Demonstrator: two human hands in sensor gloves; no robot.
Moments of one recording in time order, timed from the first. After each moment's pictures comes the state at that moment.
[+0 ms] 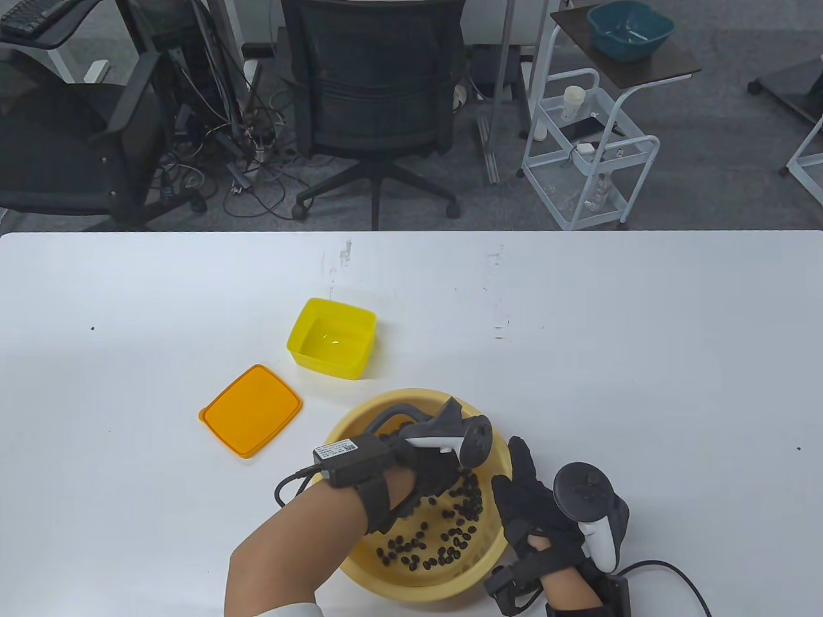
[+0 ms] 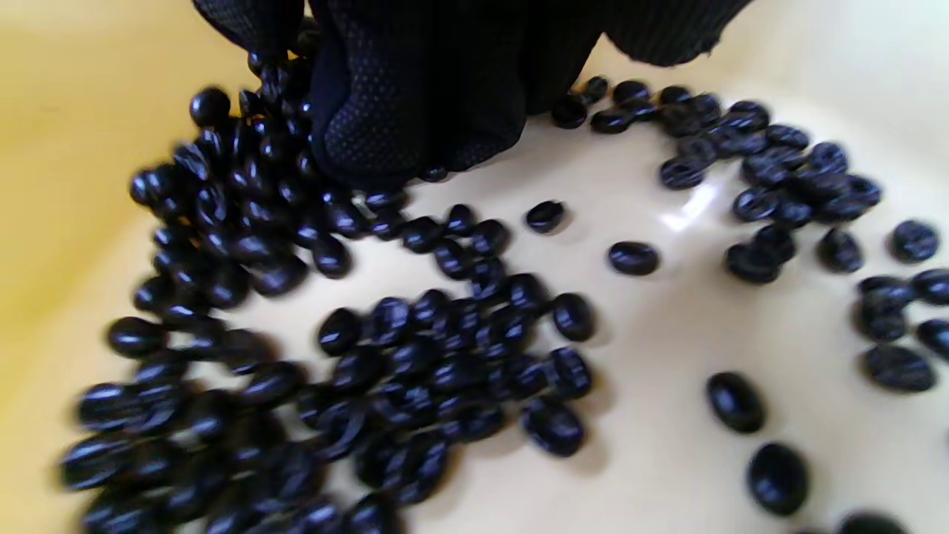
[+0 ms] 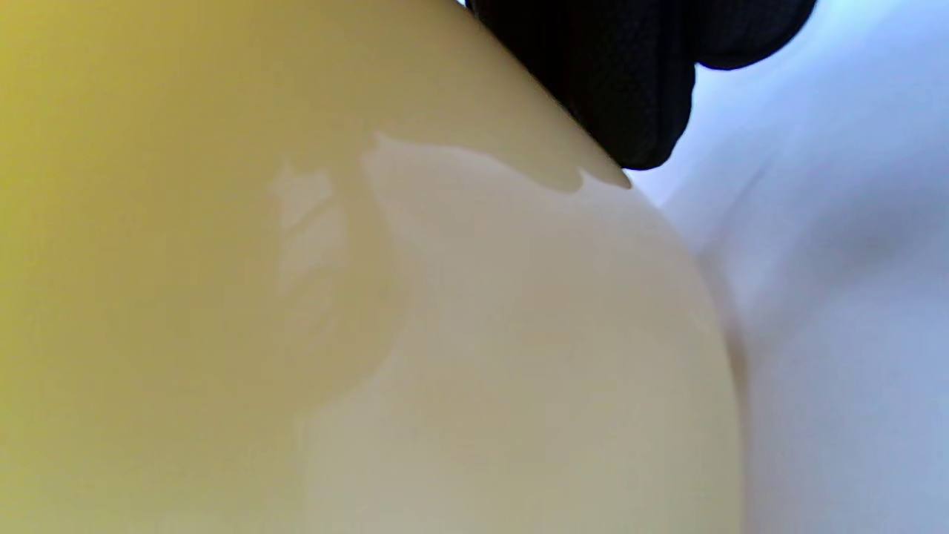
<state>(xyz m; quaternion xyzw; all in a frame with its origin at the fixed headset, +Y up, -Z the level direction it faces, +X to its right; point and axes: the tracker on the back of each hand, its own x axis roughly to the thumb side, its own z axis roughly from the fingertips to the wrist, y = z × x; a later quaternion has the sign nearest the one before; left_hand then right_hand) -0.009 -0.729 -0.297 -0.32 -0.29 -0.14 0.89 0.156 -0.760 -0.209 -0.03 0.11 0.85 0.52</state>
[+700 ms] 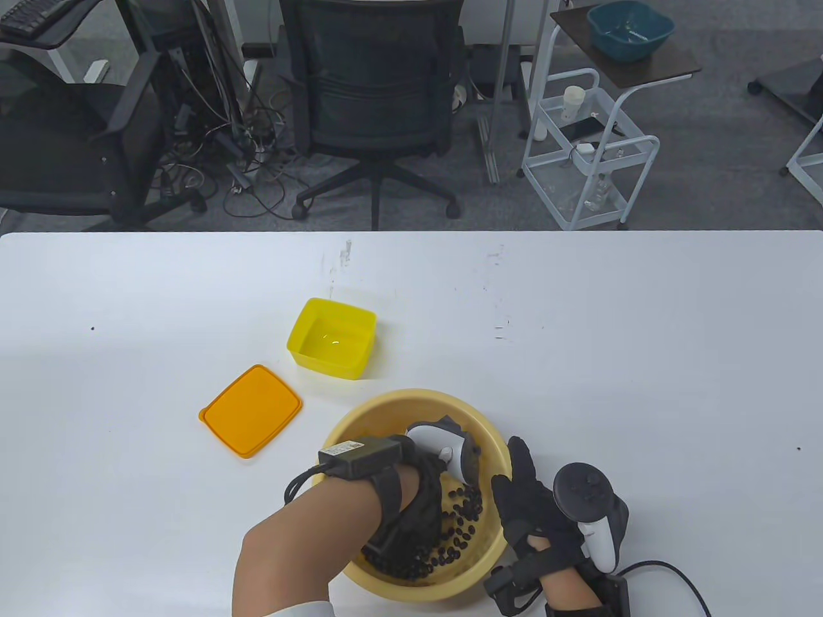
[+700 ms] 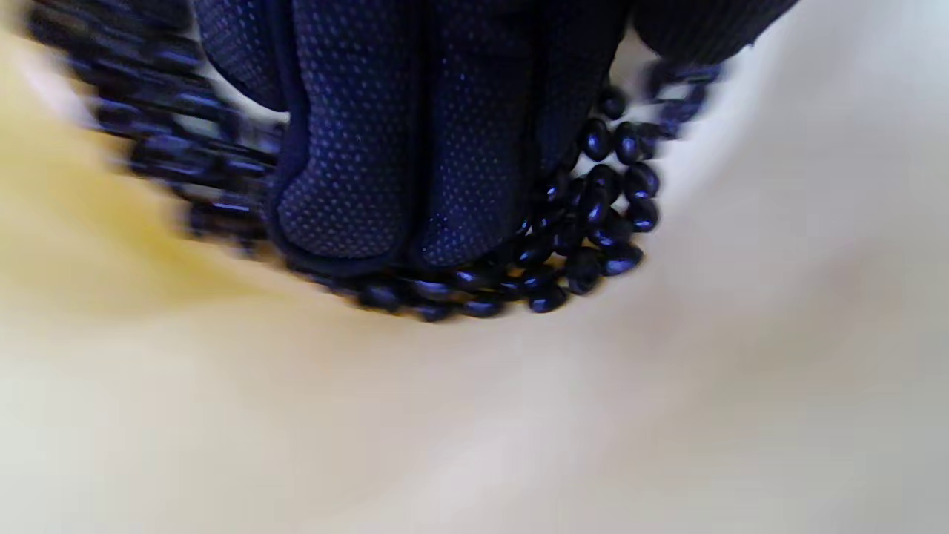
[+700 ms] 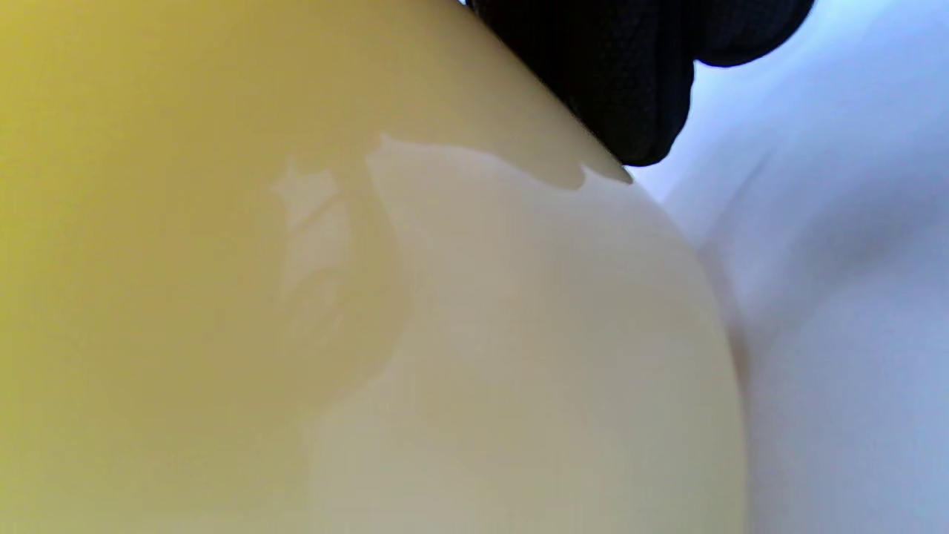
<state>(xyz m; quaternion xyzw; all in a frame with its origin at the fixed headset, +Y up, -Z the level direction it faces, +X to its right) -0.007 -0.769 -0.269 -0.66 -0.26 -0.06 0.70 0.156 -0.760 -0.209 -0.03 0.11 0.84 0.52</state>
